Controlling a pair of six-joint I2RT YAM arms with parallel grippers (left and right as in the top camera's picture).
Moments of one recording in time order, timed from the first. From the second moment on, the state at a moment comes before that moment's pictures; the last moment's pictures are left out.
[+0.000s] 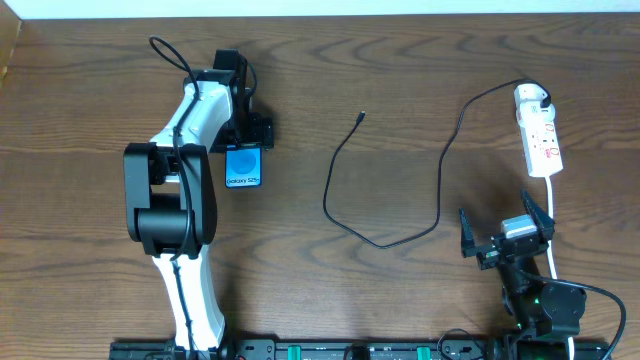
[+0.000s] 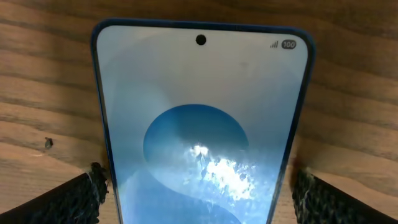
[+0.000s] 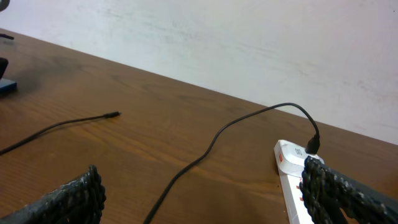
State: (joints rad) left arm -0.07 2.19 1.62 -0.93 -0.01 -0.15; right arm -0.05 0.01 0.01 -0.05 -0.27 -0.23
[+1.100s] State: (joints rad) left arm -0.07 2.18 1.60 -0.92 0.00 -0.15; right arm -0.05 0.01 0.01 -0.05 -0.27 -0.23
